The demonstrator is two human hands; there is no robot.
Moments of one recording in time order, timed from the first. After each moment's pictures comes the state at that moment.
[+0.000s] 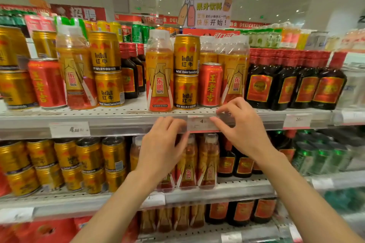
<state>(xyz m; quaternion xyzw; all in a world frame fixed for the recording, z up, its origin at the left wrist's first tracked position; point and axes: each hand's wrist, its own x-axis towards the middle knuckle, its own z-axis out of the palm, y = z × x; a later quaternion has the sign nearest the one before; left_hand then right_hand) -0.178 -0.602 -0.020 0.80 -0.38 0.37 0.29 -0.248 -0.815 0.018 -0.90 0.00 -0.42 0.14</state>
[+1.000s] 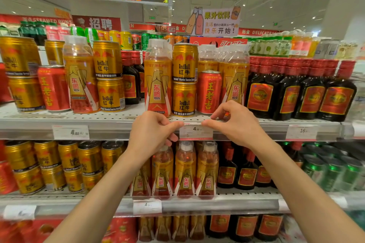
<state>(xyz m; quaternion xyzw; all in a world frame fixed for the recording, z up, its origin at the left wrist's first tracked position) -0.172 -0.604 0.036 0.83 -0.20 0.11 0.51 -0.231 -0.826 0.056 -0.93 0.04 -0.27 0.23</state>
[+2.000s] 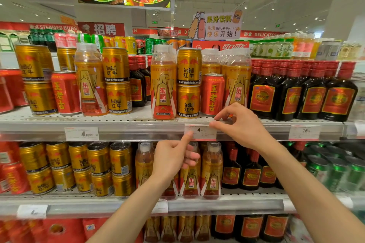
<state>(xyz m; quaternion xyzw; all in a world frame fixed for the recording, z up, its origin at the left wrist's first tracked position) -0.202 -0.629 -0.008 0.73 -0.12 -0.04 0.68 -0.235 -0.826 0.052 -0.93 0.02 -0.28 0.25</state>
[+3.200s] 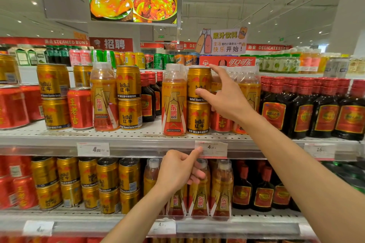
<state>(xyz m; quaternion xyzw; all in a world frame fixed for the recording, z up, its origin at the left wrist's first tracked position) -0.187 -0.617 0.004 0.77 -0.17 -0.05 0.61 -0.183 -0.775 0.139 -0.88 -0.04 -0.35 0.32</state>
